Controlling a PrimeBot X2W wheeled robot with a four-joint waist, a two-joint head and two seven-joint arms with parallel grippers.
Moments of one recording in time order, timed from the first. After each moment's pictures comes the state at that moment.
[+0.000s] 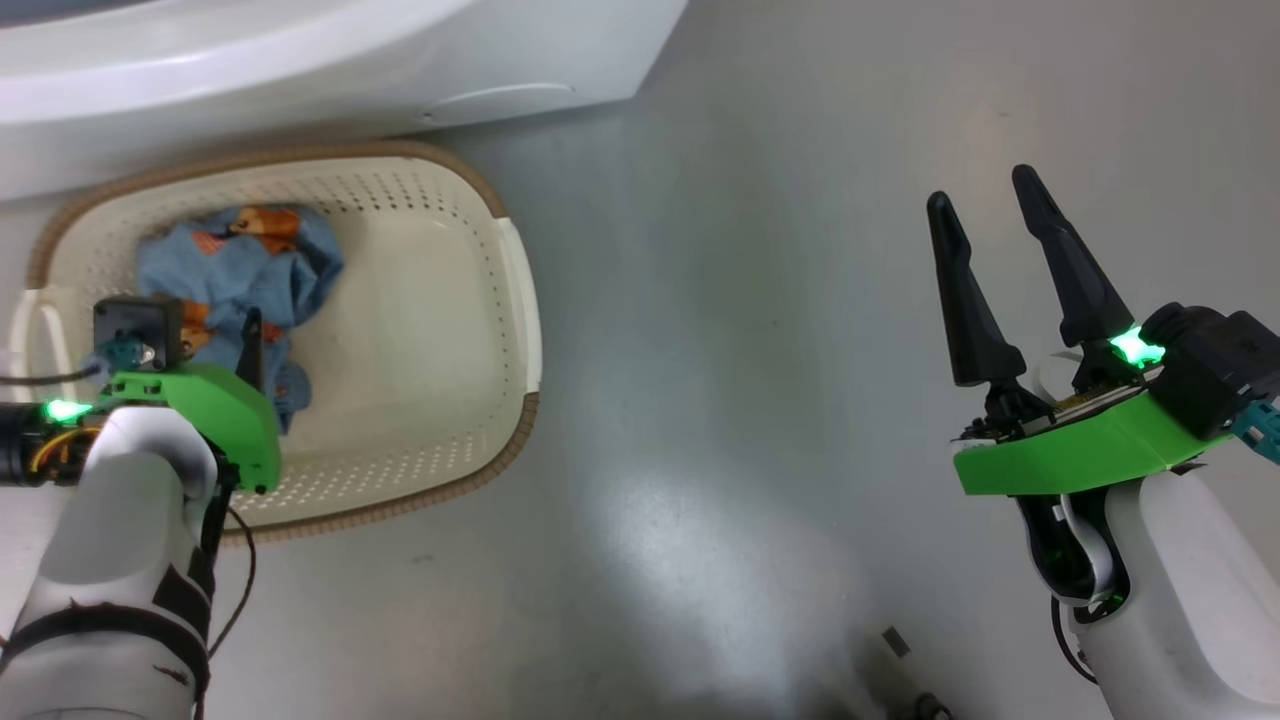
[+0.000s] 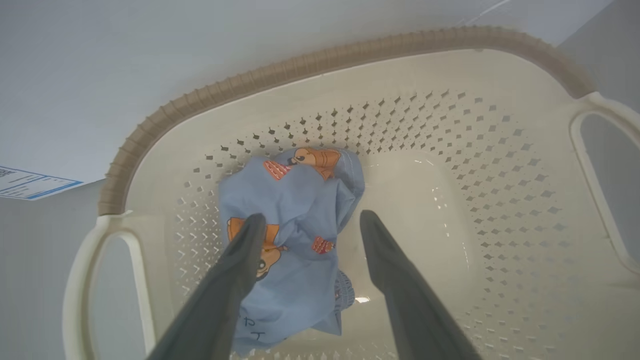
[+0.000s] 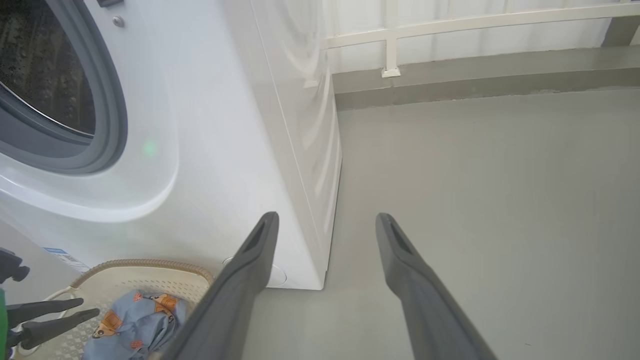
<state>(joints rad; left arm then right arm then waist) -0.93 0.20 -0.03 1.27 0.01 -0.05 -0.20 -0.40 -0.17 0.19 0.08 0.38 0.13 -0.25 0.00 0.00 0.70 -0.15</state>
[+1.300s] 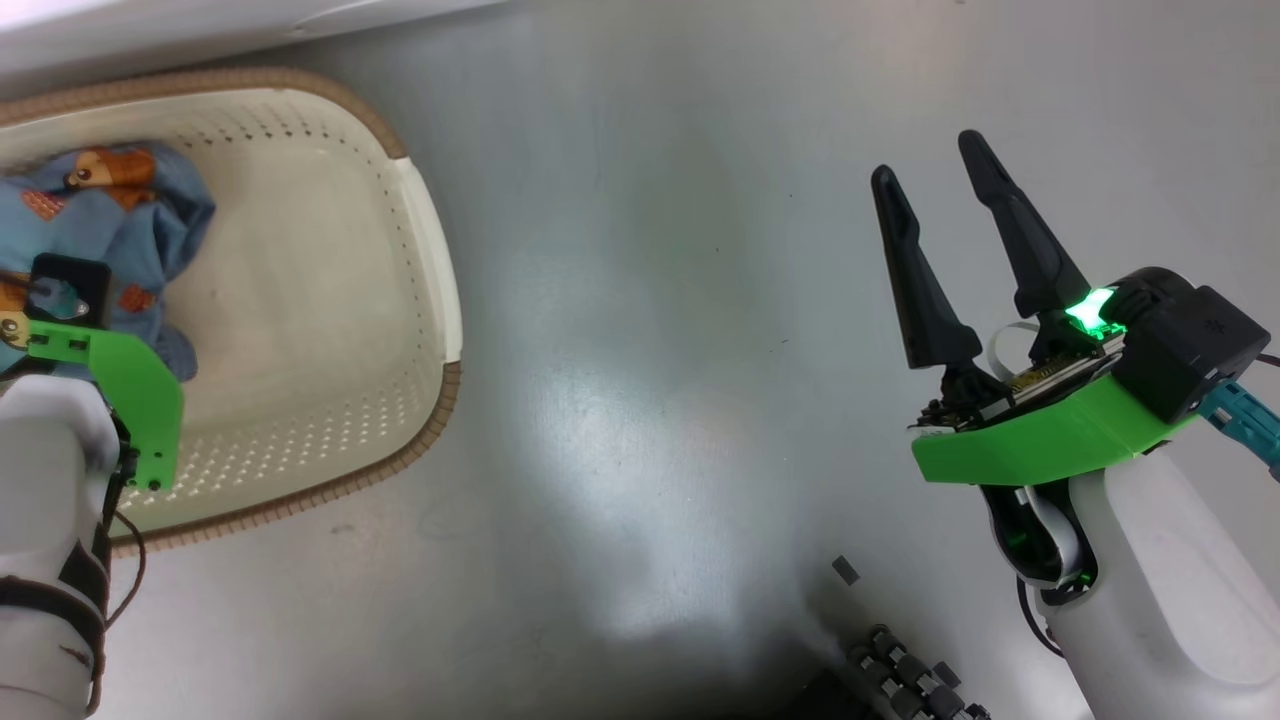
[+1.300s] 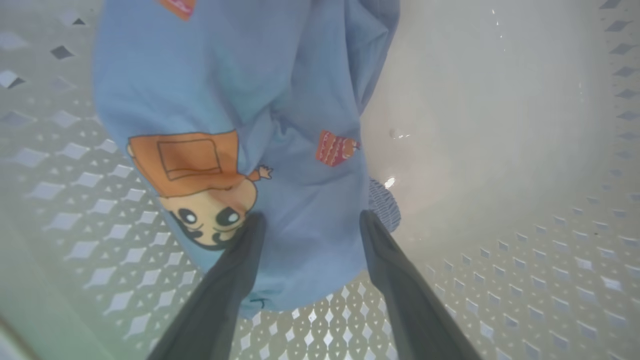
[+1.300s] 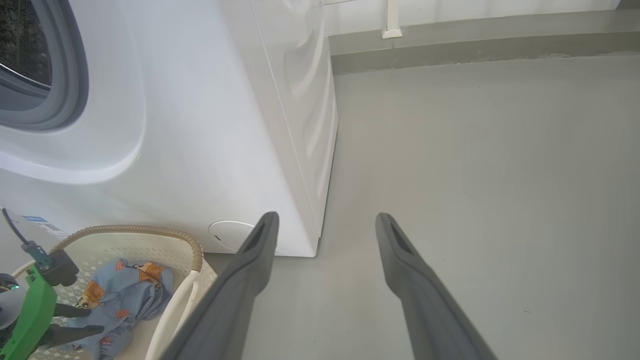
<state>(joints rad) -1.01 0.33 -0.16 1.30 0.07 -0.02 0.14 -0.46 -0.15 0.26 0.06 0.38 0.13 -0.25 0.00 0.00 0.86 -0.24</state>
